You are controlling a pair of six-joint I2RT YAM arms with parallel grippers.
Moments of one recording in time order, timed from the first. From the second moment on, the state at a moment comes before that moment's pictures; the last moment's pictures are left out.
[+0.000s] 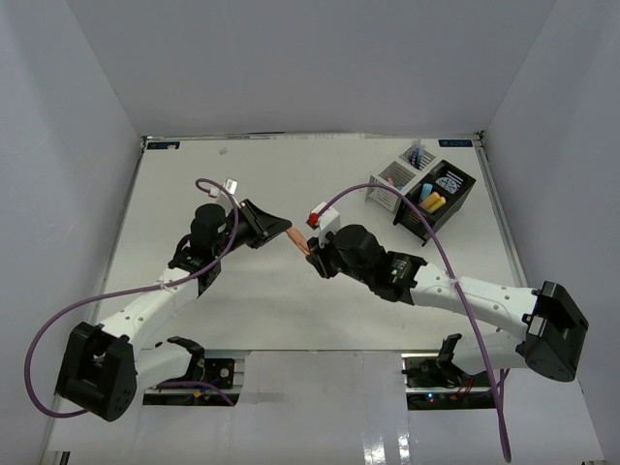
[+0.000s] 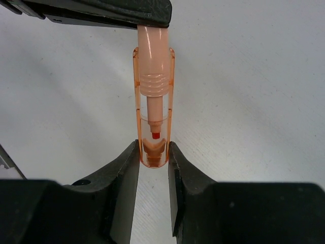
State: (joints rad) left arm -0.41 1.12 0.62 0.25 0.37 -1.06; right arm 1.06 1.27 0.88 -0.06 0.17 0.12
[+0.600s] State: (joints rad) left arm -0.46 1.11 0.64 0.23 0.42 -0.96; right arm 1.07 1.27 0.88 -0.05 0.19 0.09
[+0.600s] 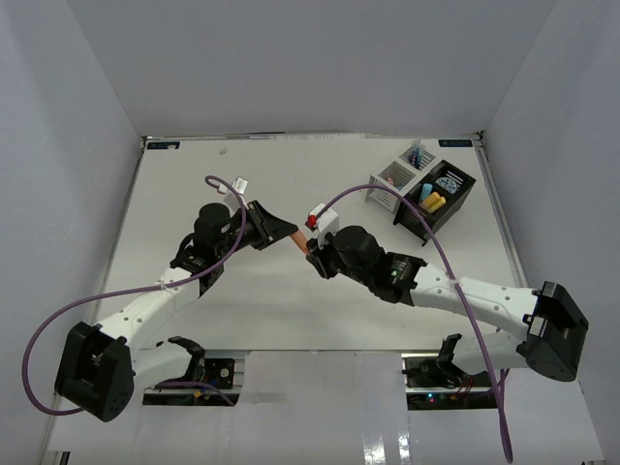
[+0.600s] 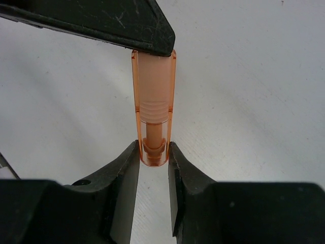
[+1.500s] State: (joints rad) left arm -0.60 1.09 0.71 0.20 0.34 -0.68; right arm 1.07 1.14 0.78 -0.01 0.22 0.00
